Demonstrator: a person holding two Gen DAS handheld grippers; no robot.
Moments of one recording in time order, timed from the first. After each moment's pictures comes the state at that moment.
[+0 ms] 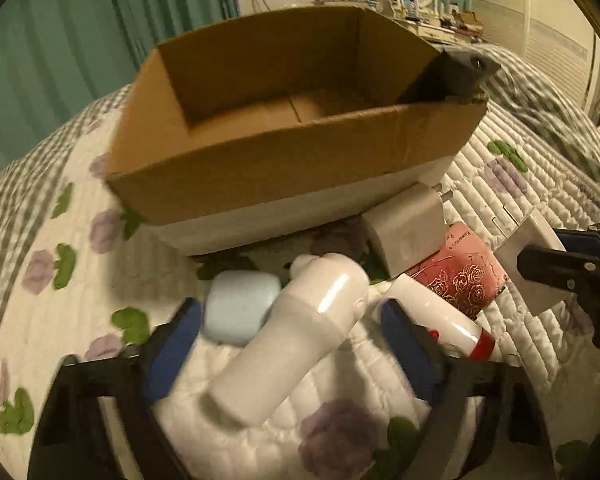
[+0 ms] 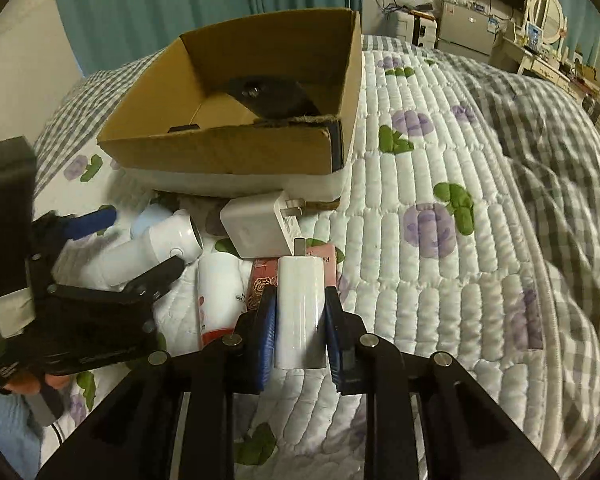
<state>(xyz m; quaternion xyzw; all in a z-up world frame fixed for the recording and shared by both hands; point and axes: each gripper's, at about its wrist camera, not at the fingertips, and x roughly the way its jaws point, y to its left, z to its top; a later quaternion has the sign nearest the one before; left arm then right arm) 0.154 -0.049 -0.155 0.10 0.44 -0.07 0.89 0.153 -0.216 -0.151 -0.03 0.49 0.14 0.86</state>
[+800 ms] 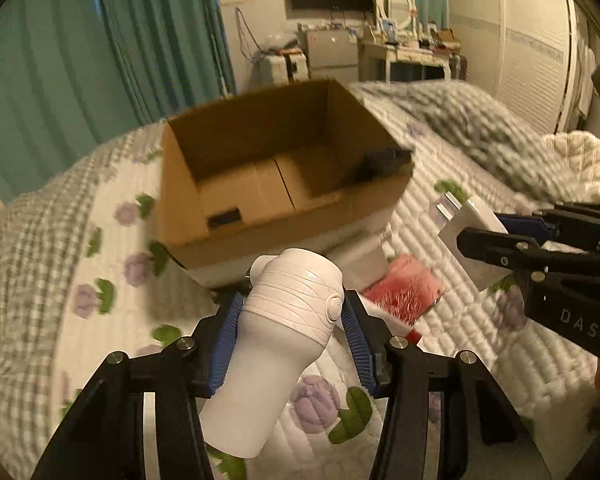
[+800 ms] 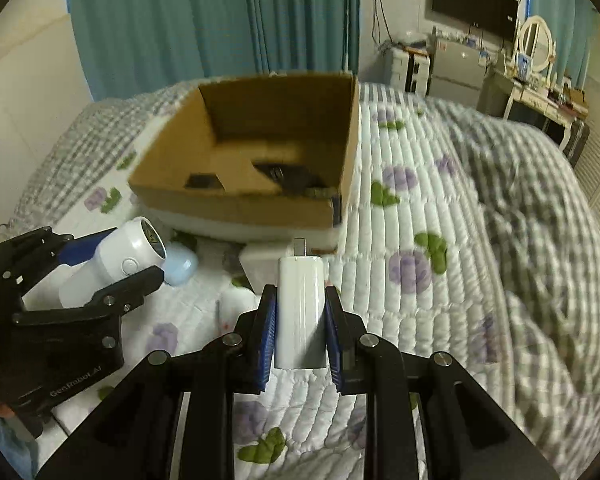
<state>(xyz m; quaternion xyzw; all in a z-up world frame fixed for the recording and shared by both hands) 0.114 -0.047 -0.070 0.10 0.39 -0.09 0.91 0.131 -0.207 -0.084 -0.04 0.41 0.13 0.90</state>
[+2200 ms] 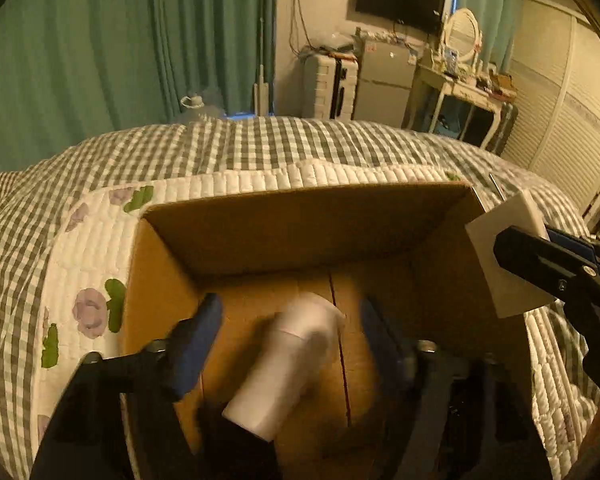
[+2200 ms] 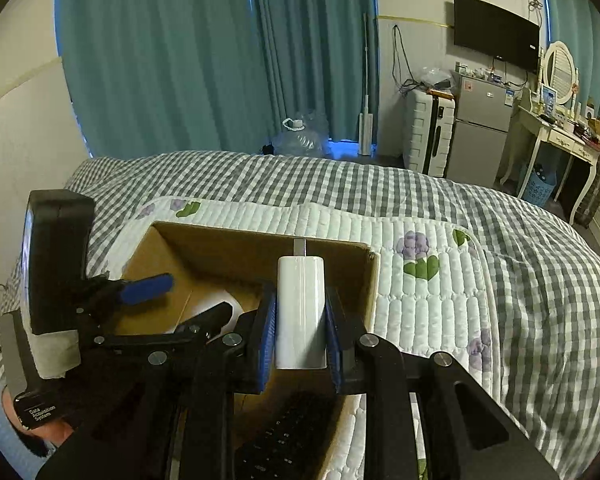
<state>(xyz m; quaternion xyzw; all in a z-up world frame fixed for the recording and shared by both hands) 0.315 -0.037 -0.074 0.00 0.41 -0.04 0.91 0.324 -0.197 -0.049 -0.02 0.36 0.17 0.92</state>
